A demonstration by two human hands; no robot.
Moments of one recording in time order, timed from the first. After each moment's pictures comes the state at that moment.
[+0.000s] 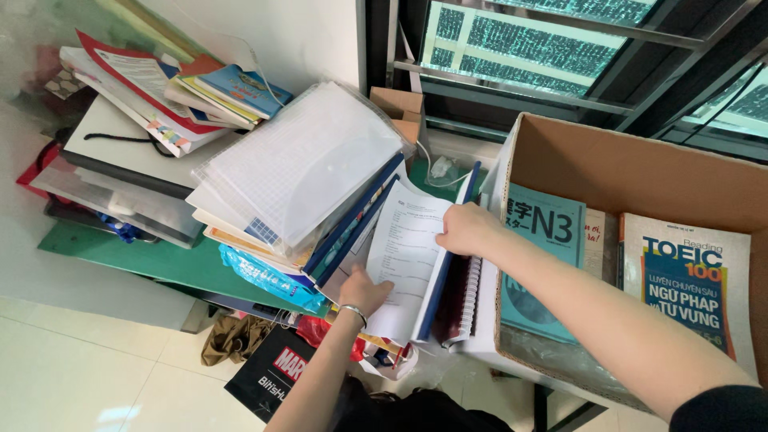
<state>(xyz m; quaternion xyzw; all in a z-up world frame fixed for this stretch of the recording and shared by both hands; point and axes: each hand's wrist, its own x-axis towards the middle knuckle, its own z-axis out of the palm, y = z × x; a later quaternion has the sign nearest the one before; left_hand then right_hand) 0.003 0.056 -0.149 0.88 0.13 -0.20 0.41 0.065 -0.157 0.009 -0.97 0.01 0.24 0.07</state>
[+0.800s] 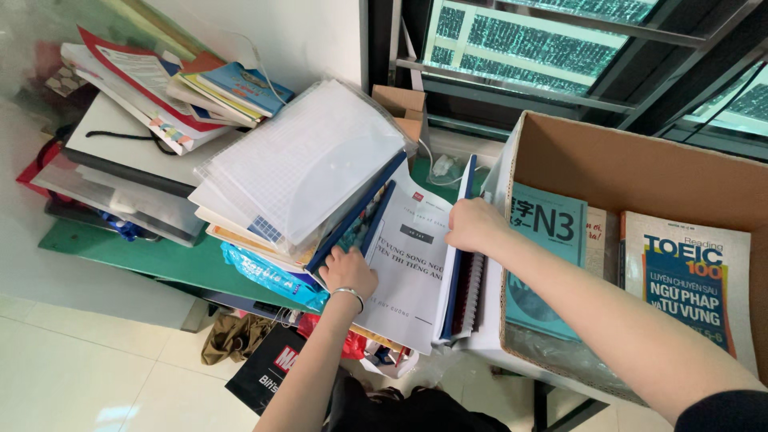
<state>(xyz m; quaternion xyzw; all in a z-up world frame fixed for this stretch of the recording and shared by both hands) 0.020 0.069 -0.133 0.98 0.07 -0.08 0.19 0.064 -0.159 0.004 -0.98 -0.01 0.16 0.07</state>
